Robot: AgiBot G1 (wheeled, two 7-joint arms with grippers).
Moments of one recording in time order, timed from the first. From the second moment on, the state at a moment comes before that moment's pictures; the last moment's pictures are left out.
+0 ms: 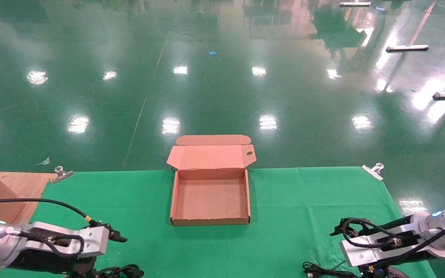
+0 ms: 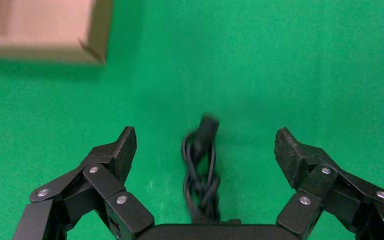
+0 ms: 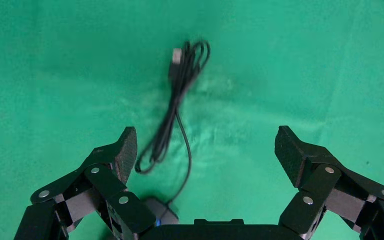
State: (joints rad) left arm -1.49 0.90 0.69 -0.47 1.59 1.44 0.34; right arm 1.50 -0.92 -0.70 0.65 -1.78 -1.37 -0.43
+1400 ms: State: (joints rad) left arm -1.56 1.04 0.76 -0.03 1.72 1.20 0.60; right arm 1.57 -1.17 -0.76 0.13 -1.87 -1.18 -0.74
